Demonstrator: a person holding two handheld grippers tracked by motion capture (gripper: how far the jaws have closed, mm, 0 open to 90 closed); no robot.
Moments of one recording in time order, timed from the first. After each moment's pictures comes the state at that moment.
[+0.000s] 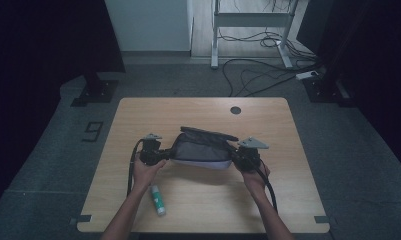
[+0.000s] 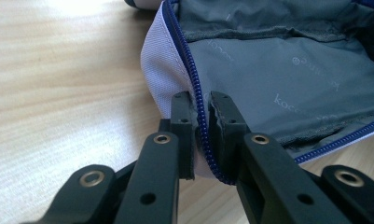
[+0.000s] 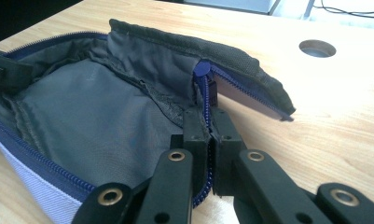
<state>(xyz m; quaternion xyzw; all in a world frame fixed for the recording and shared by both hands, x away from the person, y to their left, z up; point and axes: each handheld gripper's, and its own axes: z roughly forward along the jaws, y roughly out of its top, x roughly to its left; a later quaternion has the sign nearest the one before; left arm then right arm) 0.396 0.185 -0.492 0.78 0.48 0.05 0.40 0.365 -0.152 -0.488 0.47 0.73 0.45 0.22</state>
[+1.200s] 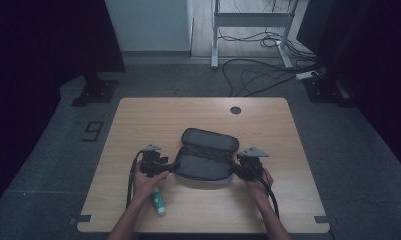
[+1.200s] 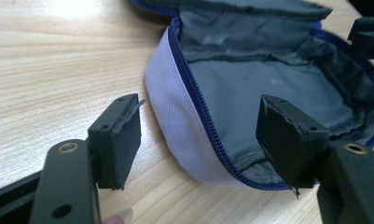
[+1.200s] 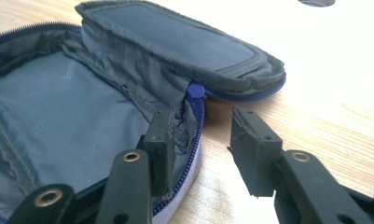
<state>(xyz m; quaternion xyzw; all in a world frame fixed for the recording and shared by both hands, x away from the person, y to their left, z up) 0.374 0.187 -0.518 0.76 0.49 0.04 0.41 0.355 -0.164 -0.520 0.48 0.74 0.41 0.22</state>
